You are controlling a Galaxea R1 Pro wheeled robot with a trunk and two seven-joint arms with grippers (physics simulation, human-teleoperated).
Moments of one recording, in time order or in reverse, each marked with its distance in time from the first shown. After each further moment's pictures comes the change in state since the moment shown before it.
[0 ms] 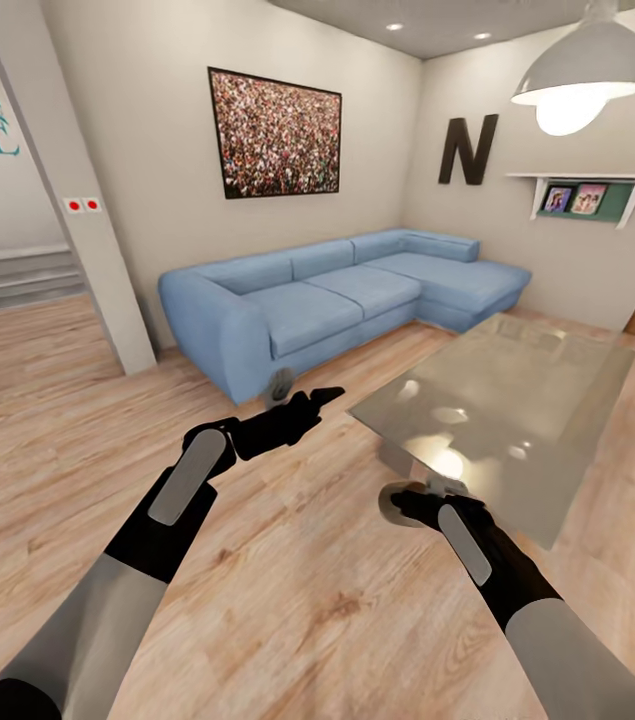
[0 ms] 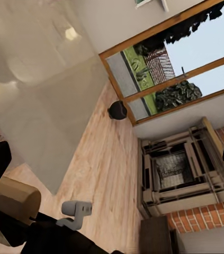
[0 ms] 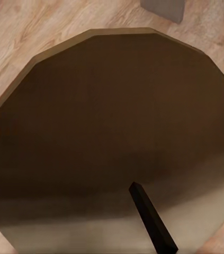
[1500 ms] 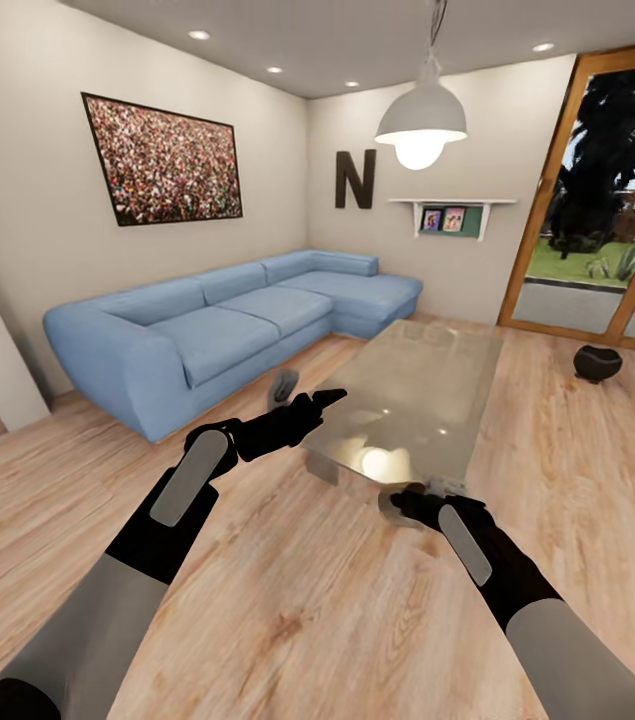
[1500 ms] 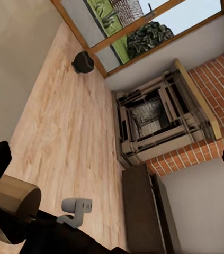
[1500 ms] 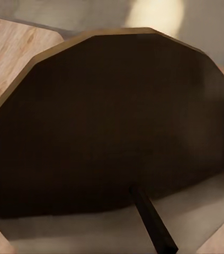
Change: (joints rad) left arm 0.000 0.001 -0.013 0.000 0.000 0.000 0.000; right arm 0.001 -0.001 0.000 0.002 -0.002 0.000 0.006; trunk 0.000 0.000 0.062
